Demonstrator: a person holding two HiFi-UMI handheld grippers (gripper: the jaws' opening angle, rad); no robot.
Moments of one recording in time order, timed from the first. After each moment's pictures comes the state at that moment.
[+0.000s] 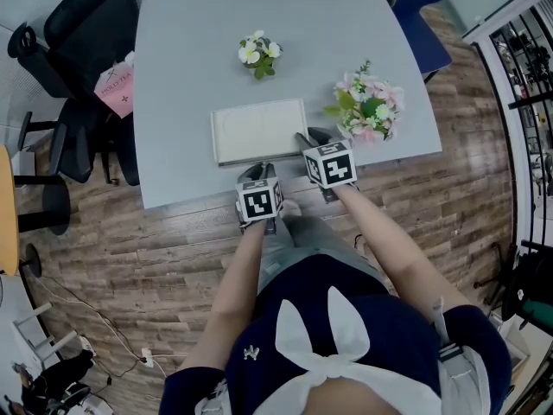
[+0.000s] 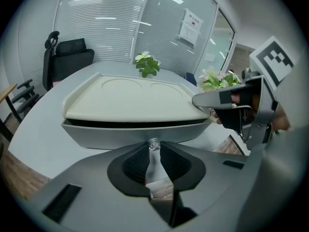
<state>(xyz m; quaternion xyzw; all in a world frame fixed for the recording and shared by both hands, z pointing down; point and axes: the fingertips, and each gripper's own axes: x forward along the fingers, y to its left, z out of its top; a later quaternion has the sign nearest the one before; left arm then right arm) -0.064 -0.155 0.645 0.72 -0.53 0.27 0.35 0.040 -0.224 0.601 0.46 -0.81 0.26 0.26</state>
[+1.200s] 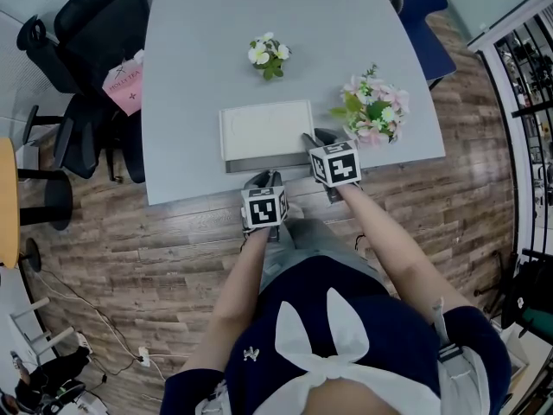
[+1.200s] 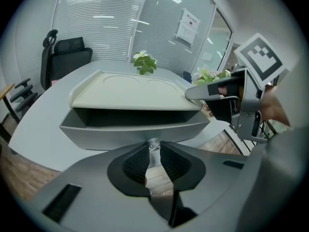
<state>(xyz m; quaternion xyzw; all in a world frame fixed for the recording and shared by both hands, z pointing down) -0.061 -0.133 0.645 0.73 -0.52 0.27 0.36 0.041 -0.225 0.601 0.46 -0.80 0.26 0.27</state>
